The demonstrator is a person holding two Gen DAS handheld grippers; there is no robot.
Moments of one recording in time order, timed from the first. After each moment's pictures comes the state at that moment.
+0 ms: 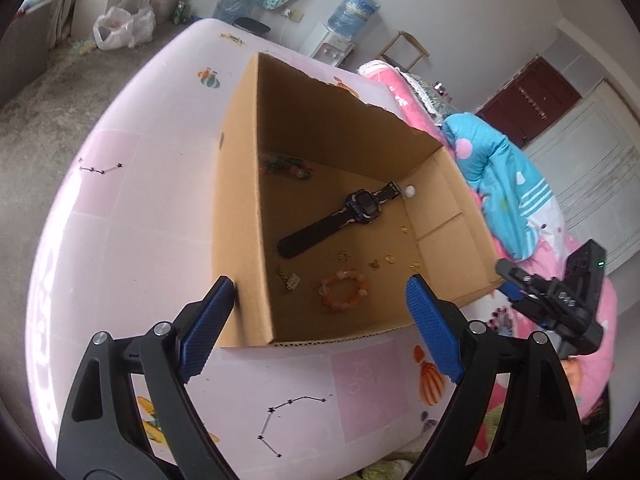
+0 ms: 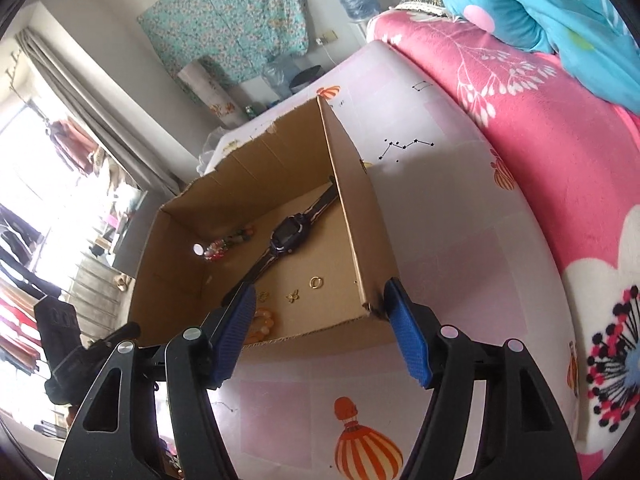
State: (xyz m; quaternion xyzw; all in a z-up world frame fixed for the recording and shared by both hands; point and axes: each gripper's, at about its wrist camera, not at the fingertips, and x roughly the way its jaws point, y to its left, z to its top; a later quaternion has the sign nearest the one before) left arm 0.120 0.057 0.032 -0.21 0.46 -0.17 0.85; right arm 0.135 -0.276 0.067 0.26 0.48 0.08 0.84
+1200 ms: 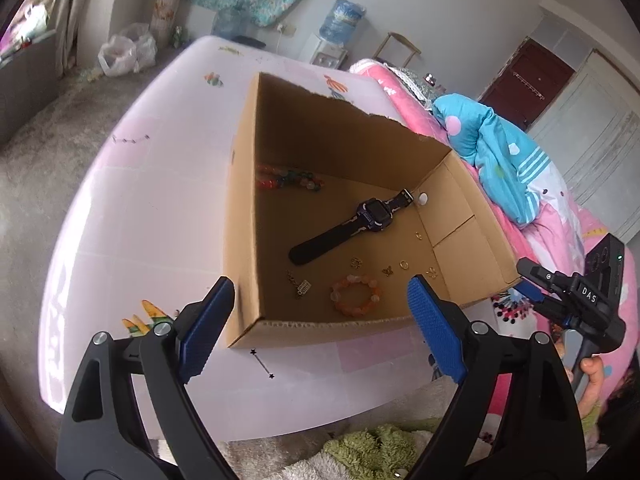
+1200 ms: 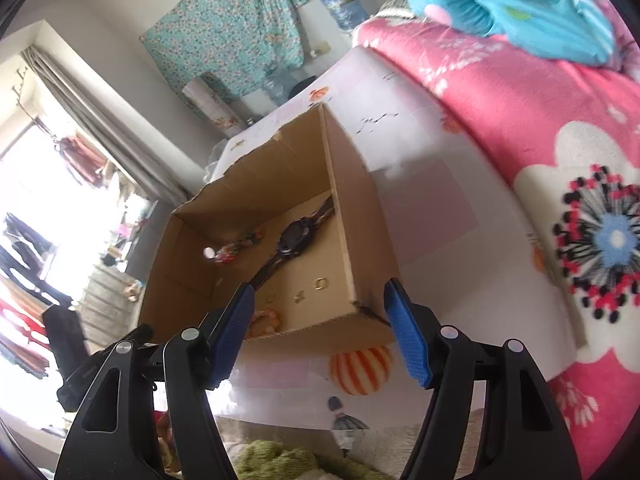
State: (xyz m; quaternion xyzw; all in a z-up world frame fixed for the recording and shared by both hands) left arm 0.032 0.036 0.041 -0.16 0.42 -0.15 0.88; right arm 0.038 -0.292 0.072 0.27 0.45 0.05 0.85
